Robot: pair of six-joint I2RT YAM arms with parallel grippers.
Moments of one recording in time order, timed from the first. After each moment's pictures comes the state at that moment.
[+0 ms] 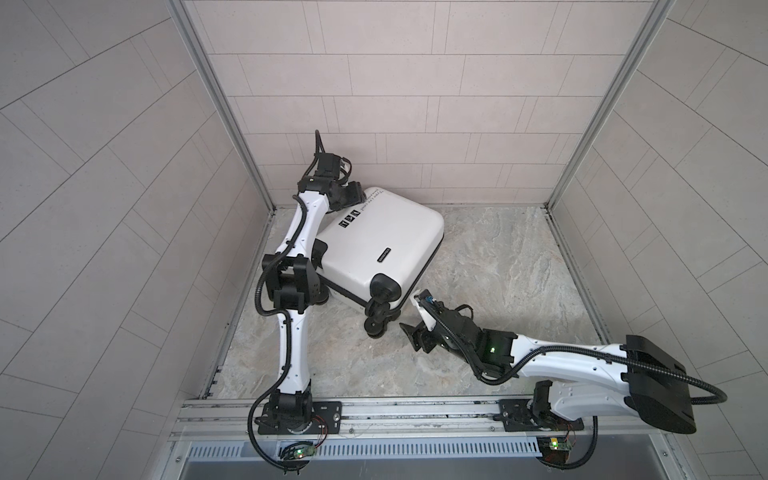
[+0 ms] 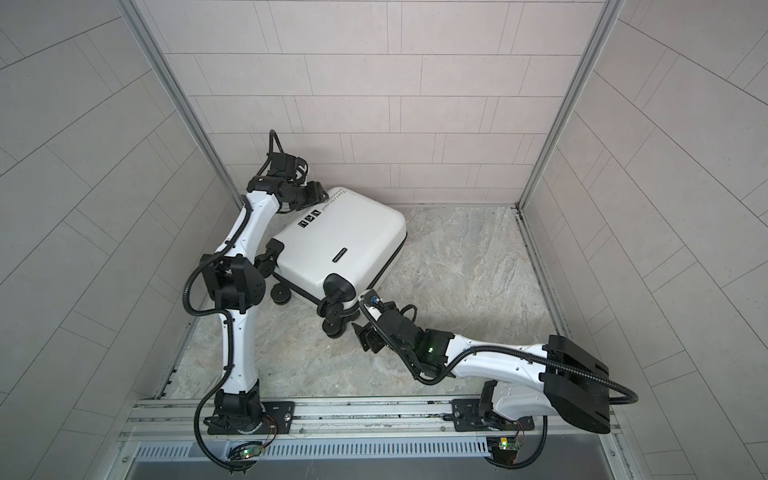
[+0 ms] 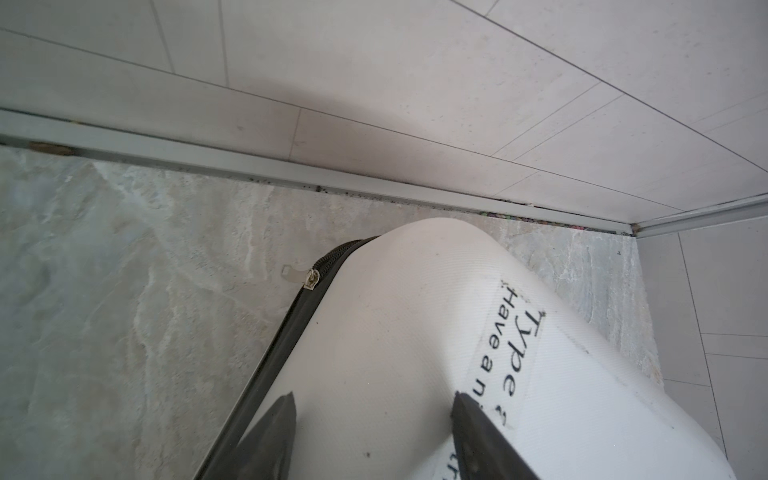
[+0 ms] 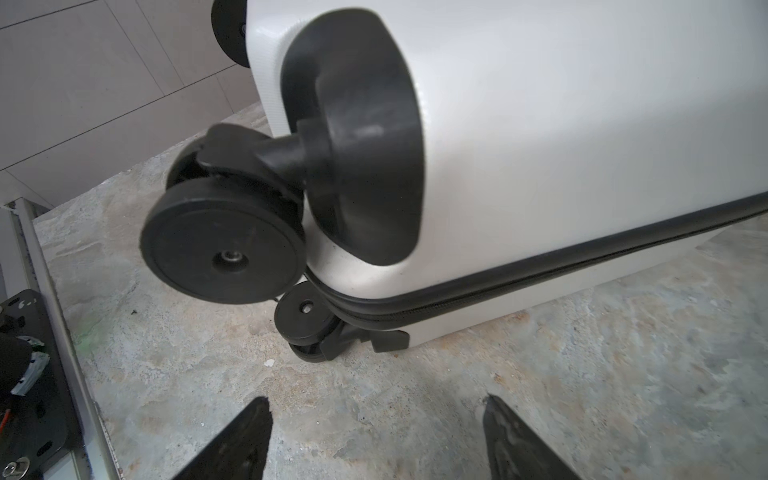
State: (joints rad) left arm -0.13 2.30 2.40 -0.94 0.30 -0.33; right arm 1.10 1.22 0.61 0.13 0.33 0.26
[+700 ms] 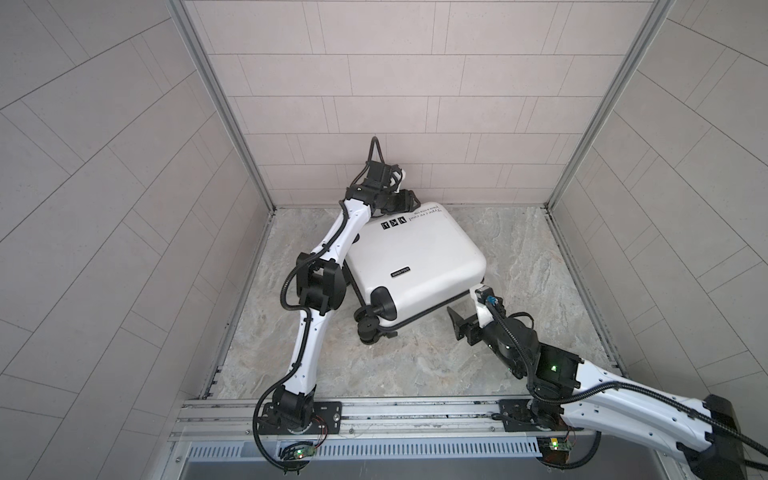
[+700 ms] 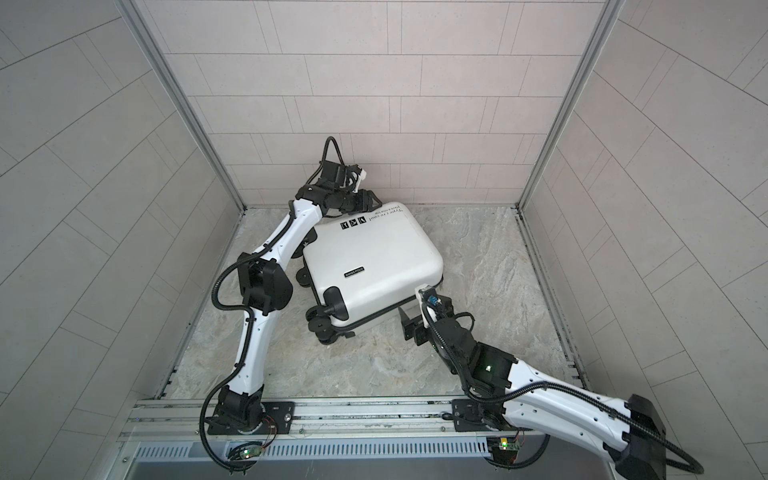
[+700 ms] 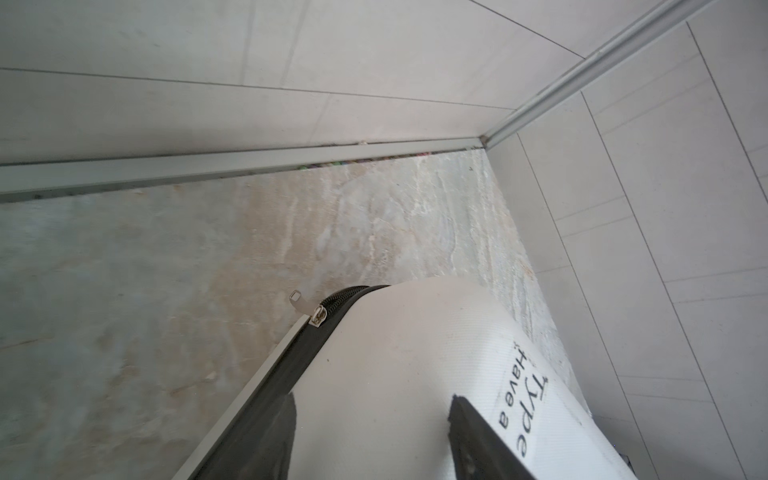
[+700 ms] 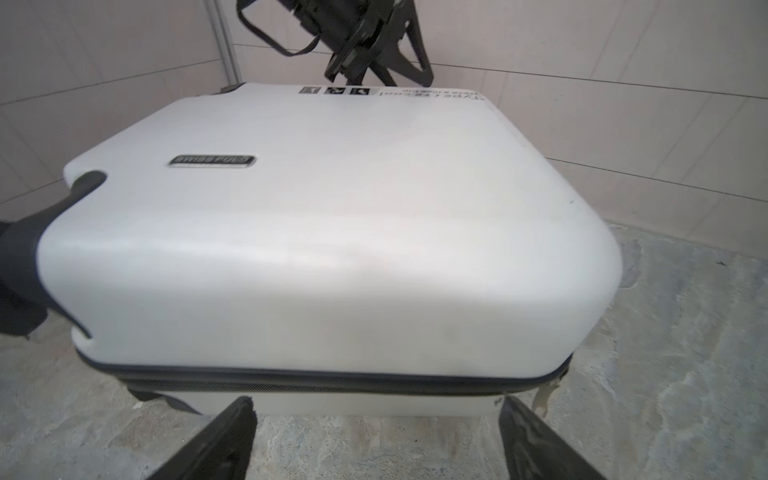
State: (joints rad) left arm -0.38 2.40 2.46 -0.79 0.49 -0.35; right arm 0.94 0.65 0.44 -0.08 0.54 0.18
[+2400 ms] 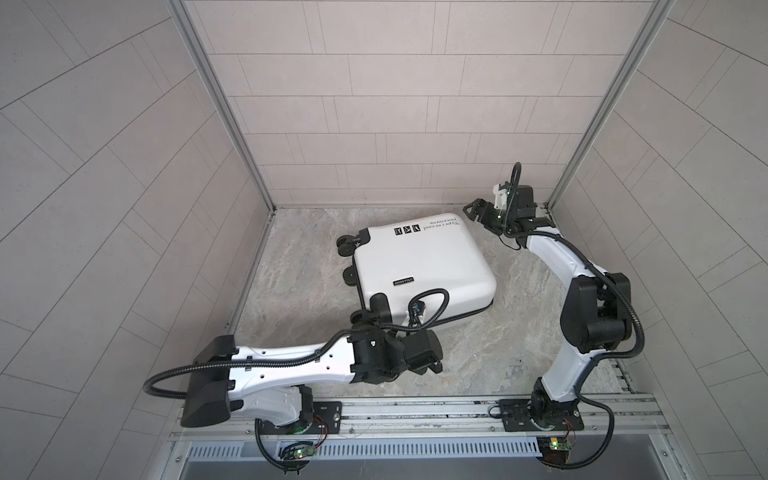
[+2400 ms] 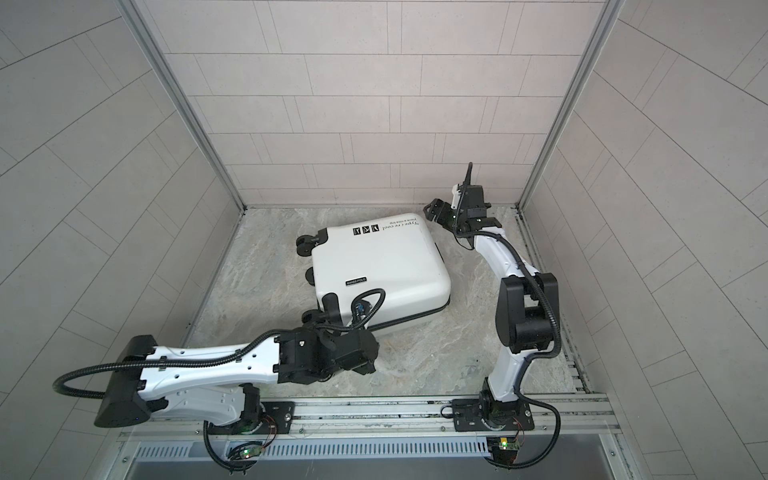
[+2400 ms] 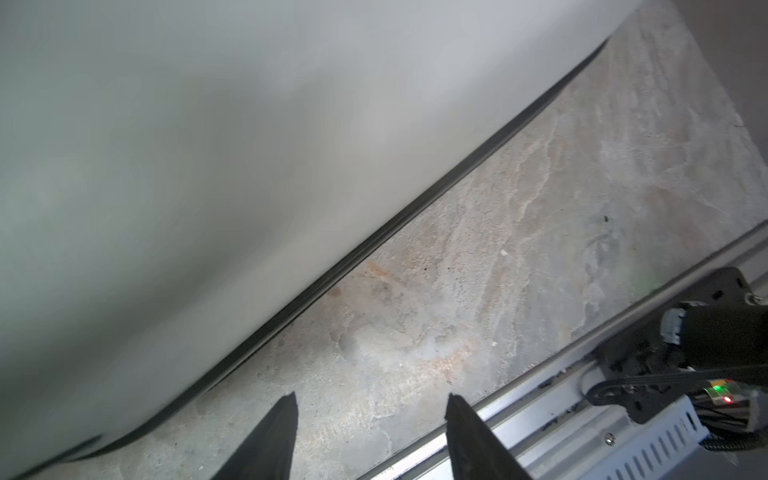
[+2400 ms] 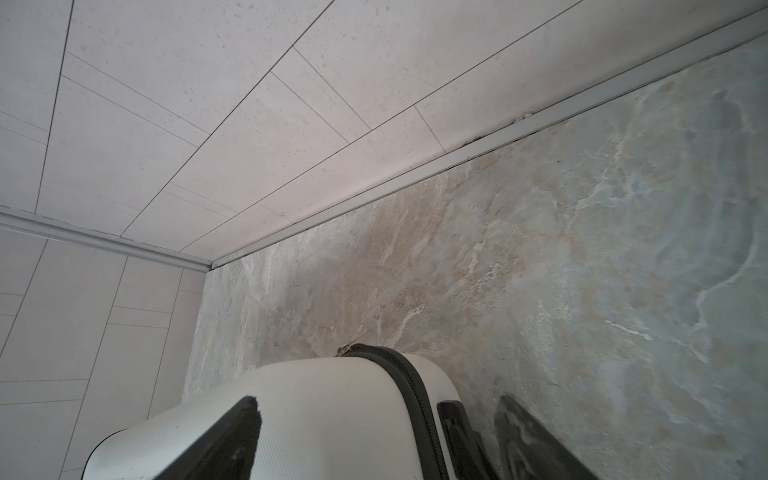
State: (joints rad) left arm -1.35 1.27 0.92 -0.70 -0.42 -0.90; right arm 0.05 1.82 1.51 -0.27 -0.39 0.59
